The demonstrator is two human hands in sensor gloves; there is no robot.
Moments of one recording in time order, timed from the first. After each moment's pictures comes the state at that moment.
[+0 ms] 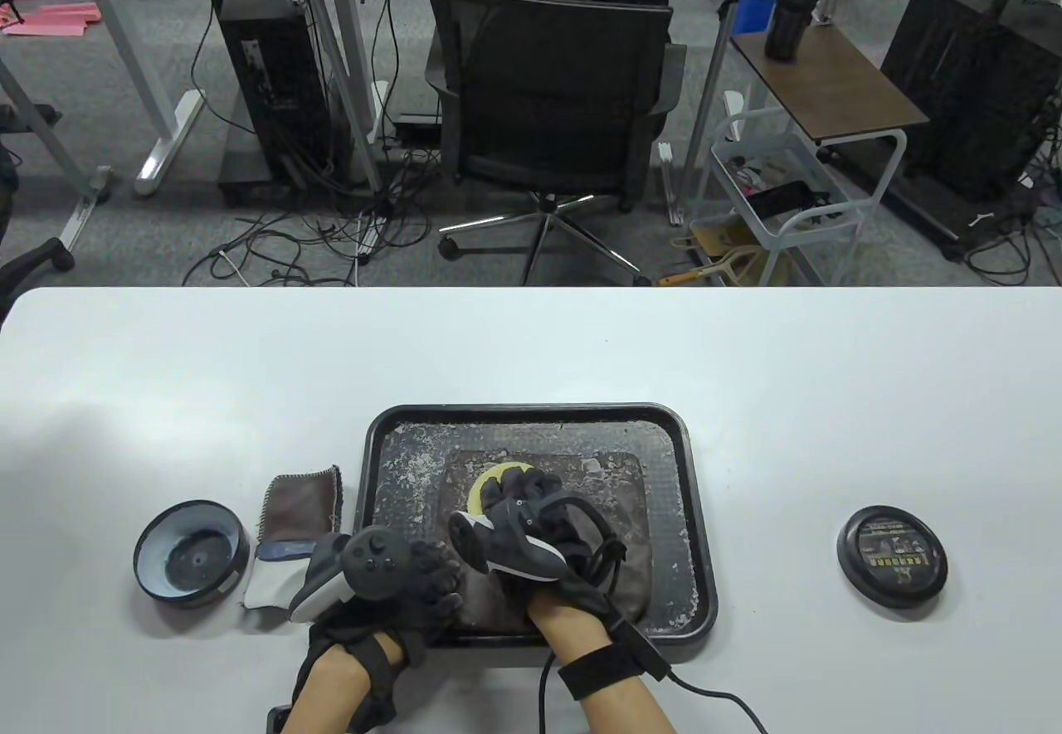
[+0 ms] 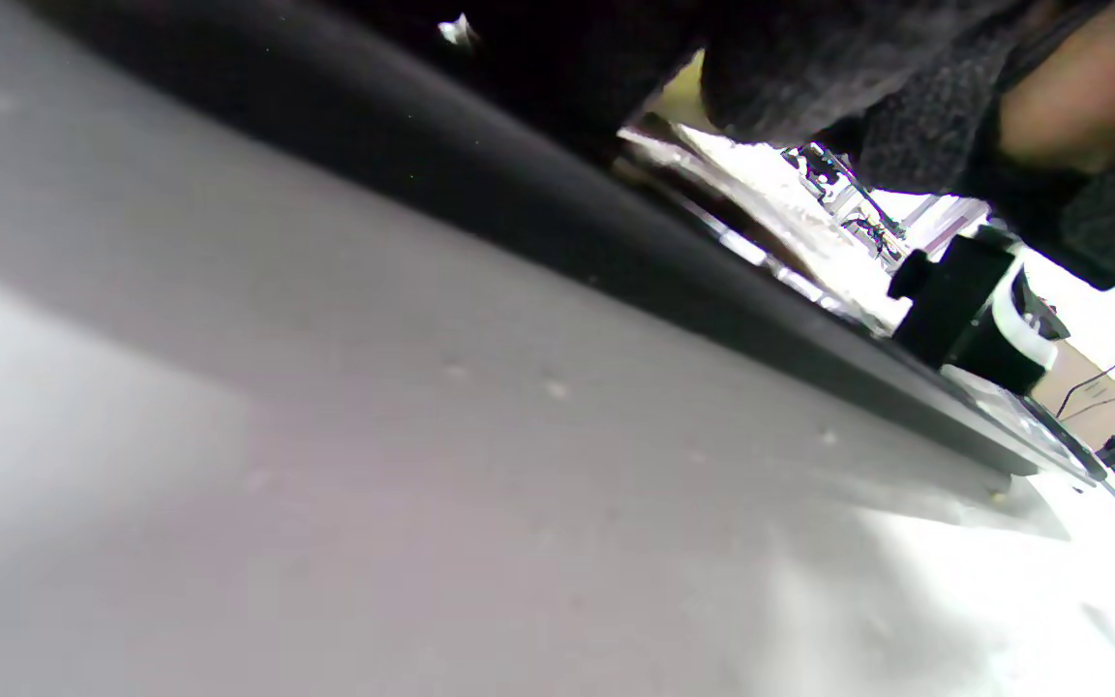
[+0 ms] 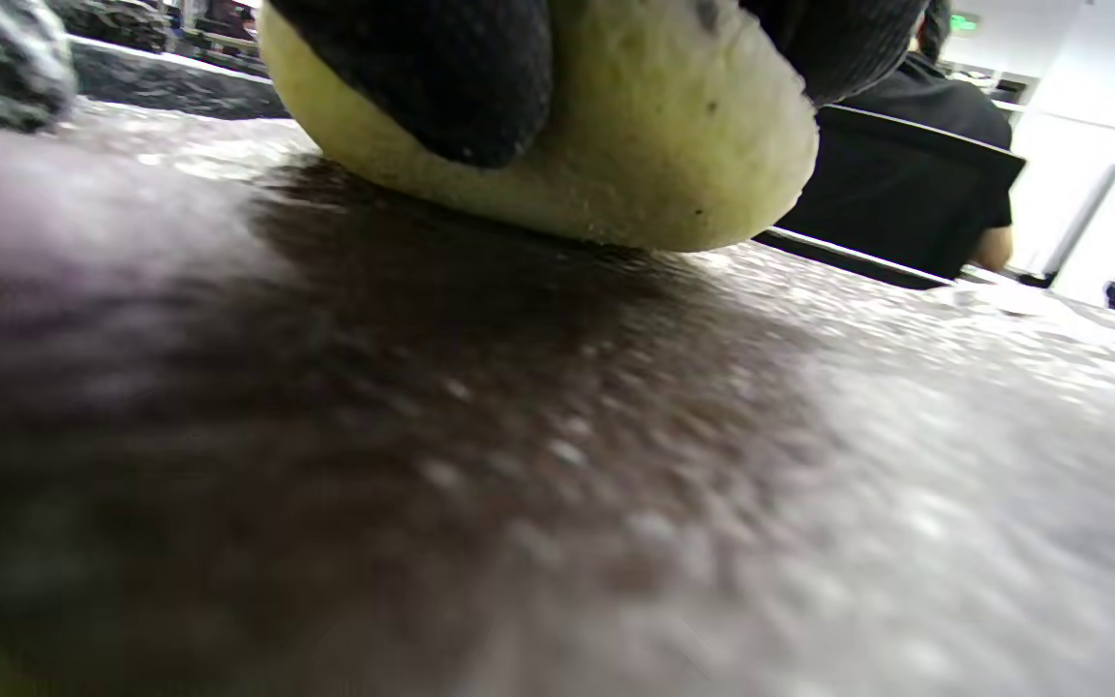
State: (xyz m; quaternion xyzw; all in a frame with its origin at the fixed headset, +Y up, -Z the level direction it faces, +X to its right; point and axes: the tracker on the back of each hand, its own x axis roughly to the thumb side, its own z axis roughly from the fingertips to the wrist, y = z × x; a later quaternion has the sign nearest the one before) left_hand -0.181 -0.791 -0.289 -0.23 -0.20 0.28 0.91; right_hand -0.029 -0.761 -0.341 -0.23 0.03 -0.97 0.12
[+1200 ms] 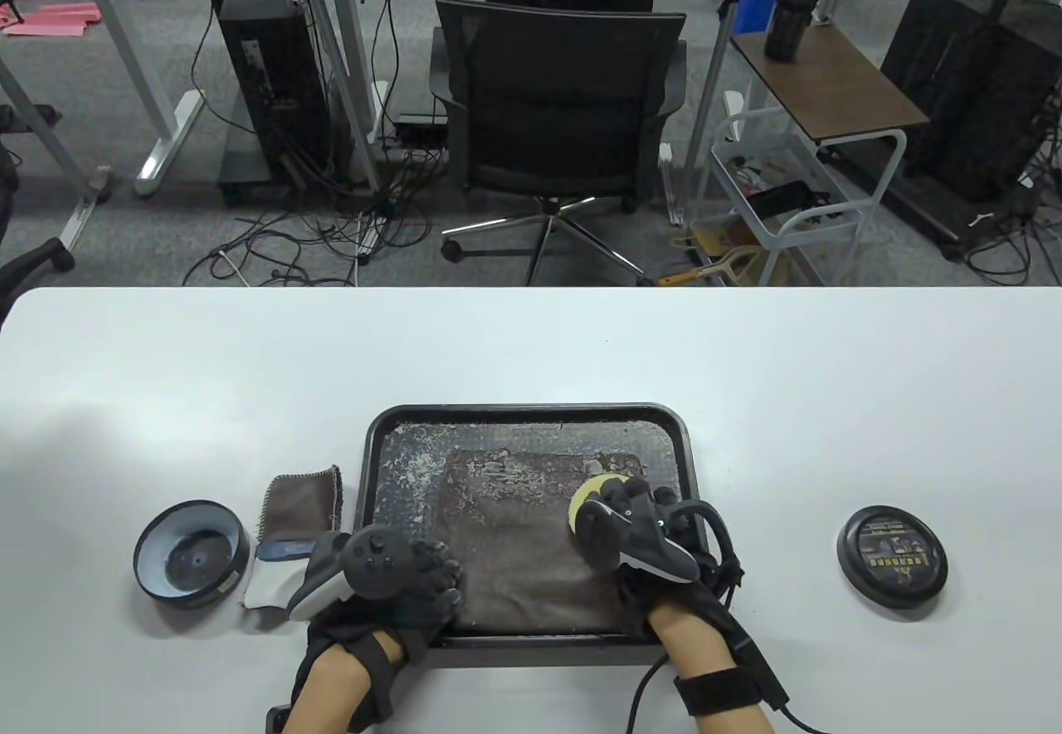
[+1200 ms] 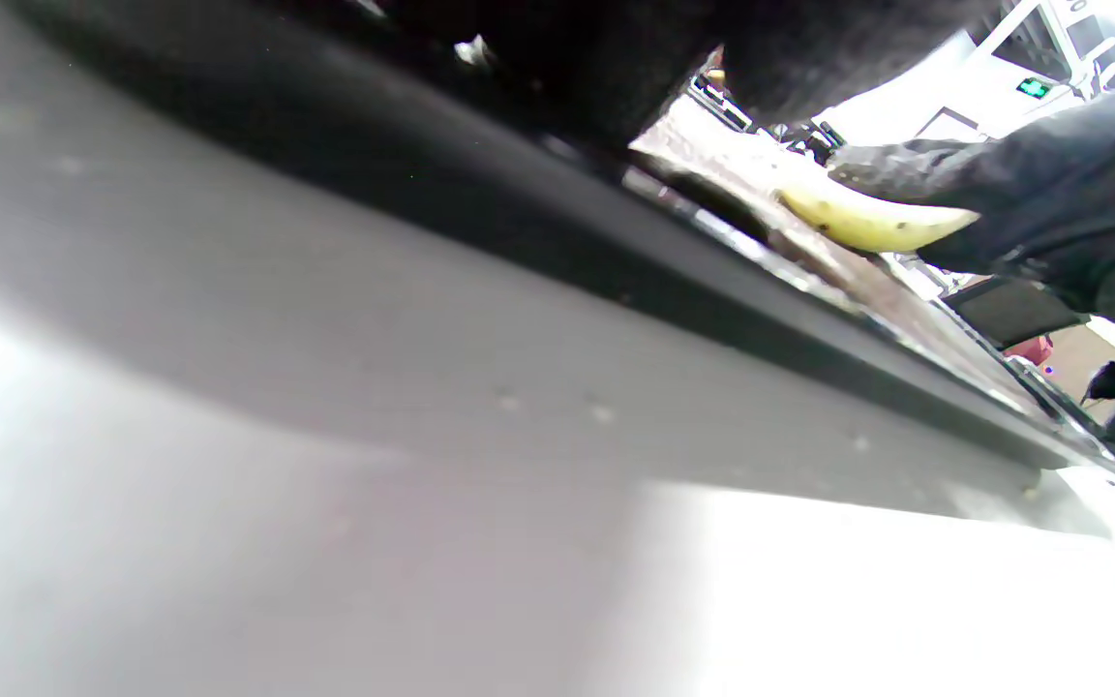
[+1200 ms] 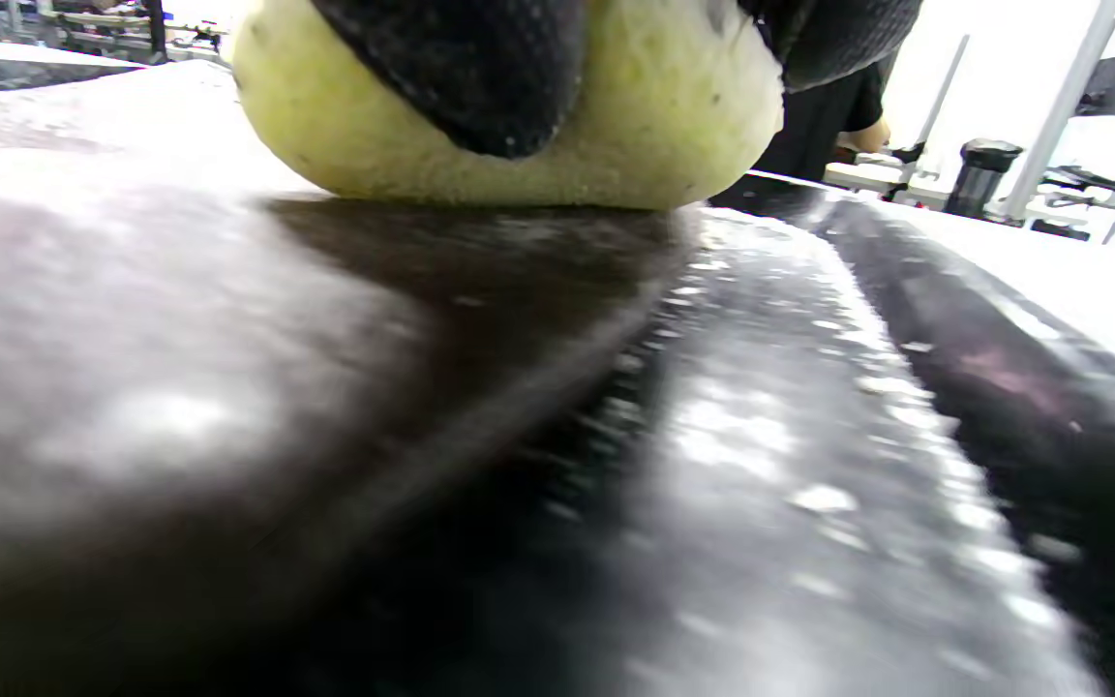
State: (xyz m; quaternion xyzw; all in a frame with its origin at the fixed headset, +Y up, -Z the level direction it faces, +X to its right) left_hand -0.184 -0.790 -0.290 -0.22 -0.20 0.25 0.92; right_hand 0.114 -0.748 -0.336 -0.14 -0.02 -0.99 0.07
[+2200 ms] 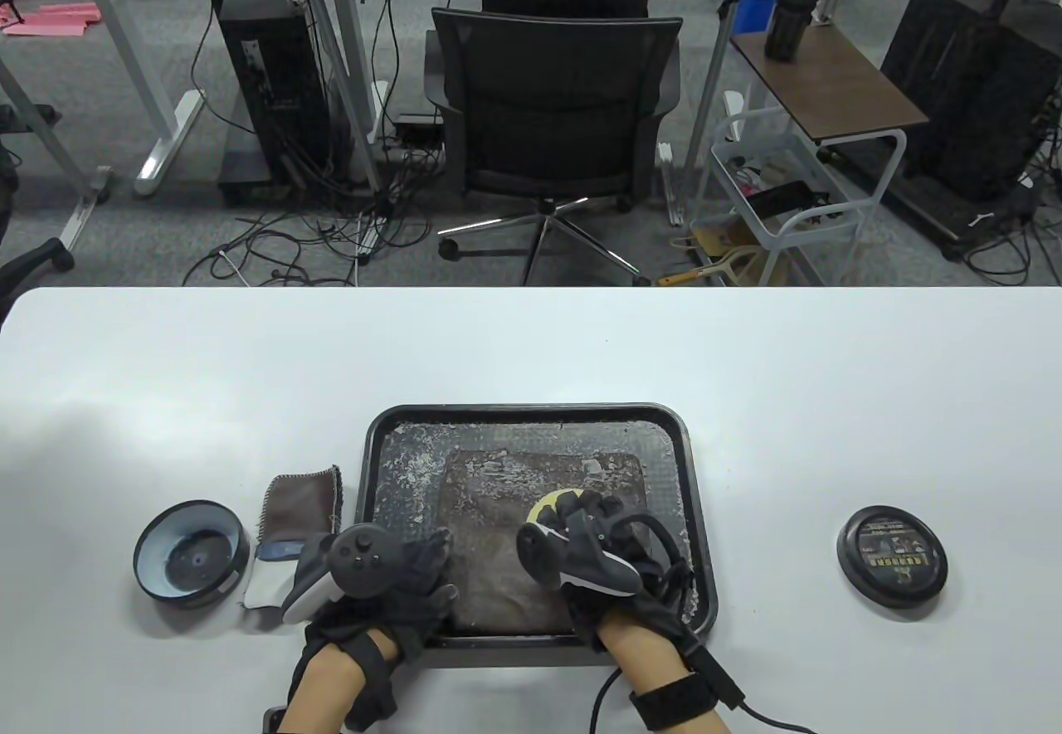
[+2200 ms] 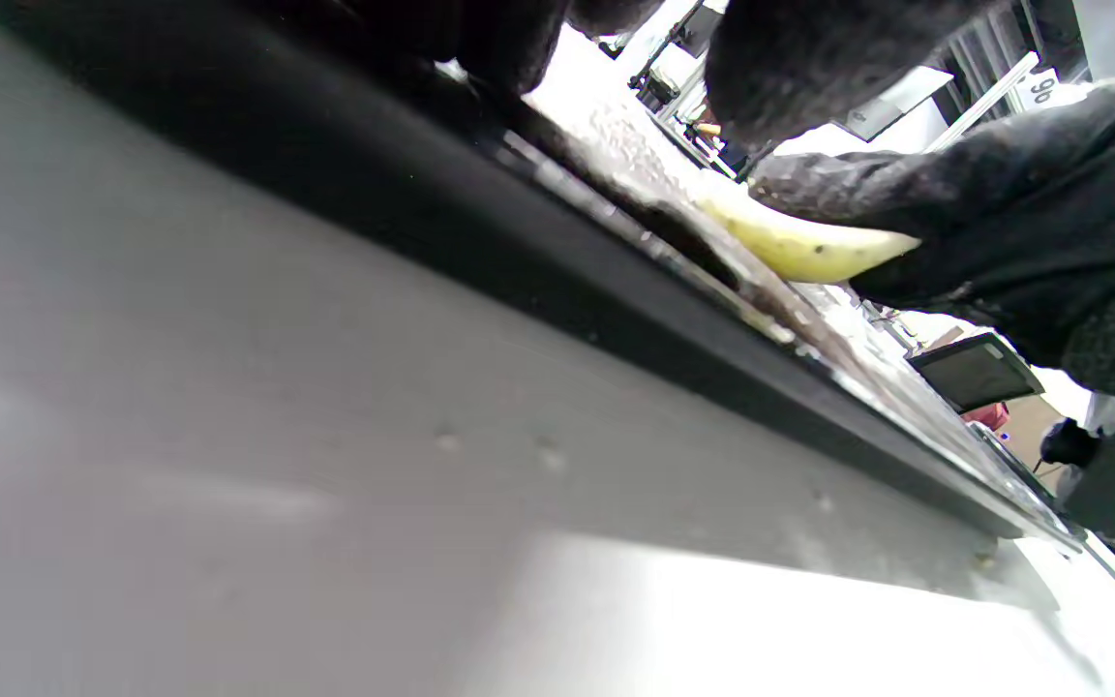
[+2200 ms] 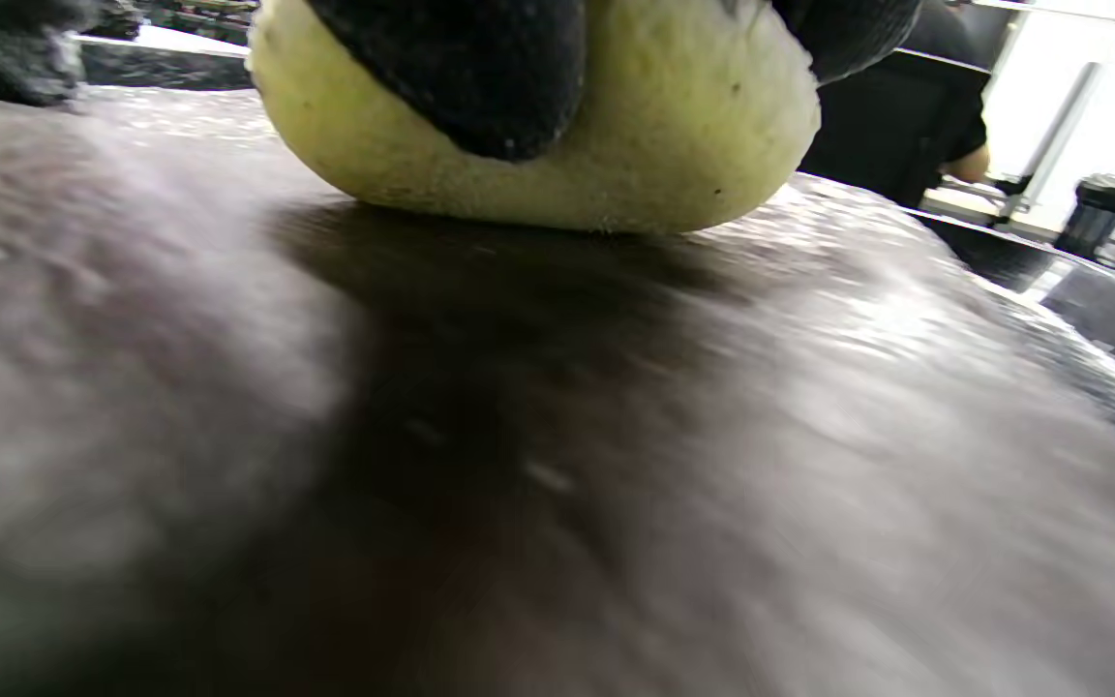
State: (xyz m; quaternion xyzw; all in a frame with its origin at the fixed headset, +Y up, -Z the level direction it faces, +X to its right) left_hand -0.190 -0.792 -0.292 -0.20 -0.19 0.31 0.91; right_hand 0.031 -0.751 -0.321 -0.21 -0.03 -0.97 0.10
